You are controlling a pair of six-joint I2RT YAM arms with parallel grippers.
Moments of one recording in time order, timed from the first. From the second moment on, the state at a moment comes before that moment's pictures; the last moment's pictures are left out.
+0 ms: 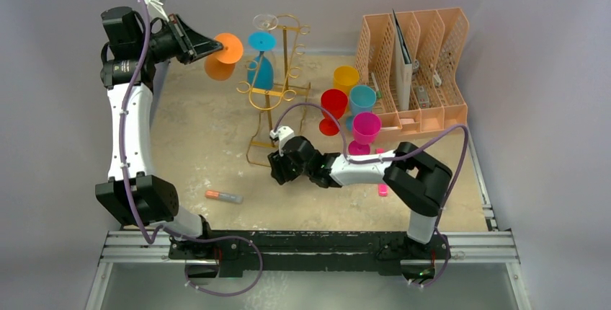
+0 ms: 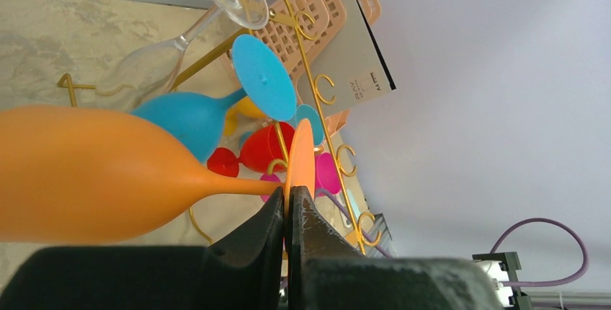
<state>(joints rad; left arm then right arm) 0.21 1.52 1.74 -0.51 1.02 -0.63 1.05 1.82 0.98 0.17 0.06 0.35</state>
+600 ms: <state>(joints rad) 0.22 1.35 1.66 -0.47 0.98 -0.61 0.96 1.80 1.00 0.17 -0.10 0.31</state>
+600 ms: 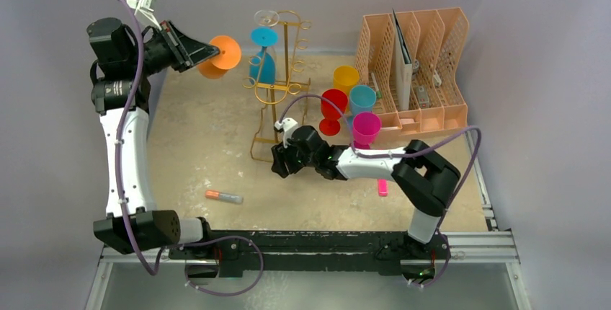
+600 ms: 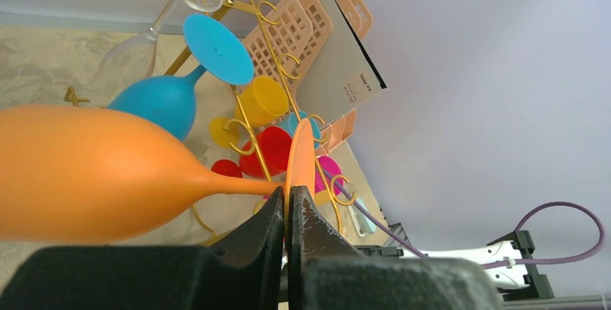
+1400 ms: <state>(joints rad) 0.17 0.91 1.28 -0.69 0.94 -0.48 1.08 1.14 0.66 0.12 -0.02 0.57</state>
